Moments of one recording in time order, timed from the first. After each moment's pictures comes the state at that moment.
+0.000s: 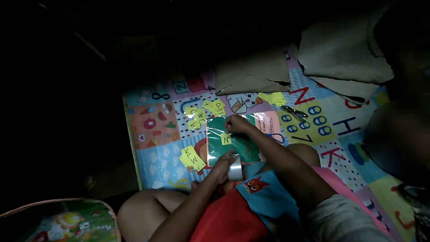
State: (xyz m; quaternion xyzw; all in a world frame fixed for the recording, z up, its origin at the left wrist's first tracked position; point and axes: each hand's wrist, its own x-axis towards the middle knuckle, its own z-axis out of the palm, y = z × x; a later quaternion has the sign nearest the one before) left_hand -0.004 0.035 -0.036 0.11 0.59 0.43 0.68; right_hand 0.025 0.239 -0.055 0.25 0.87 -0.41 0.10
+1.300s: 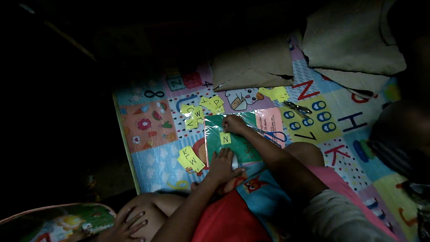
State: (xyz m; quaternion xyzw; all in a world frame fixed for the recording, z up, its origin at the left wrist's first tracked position) left_hand -0.017 0.048 -0.041 0.58 0.71 -0.05 0.40; right_hand 0.012 0.241 -0.090 0.27 0.88 -0.38 0.12
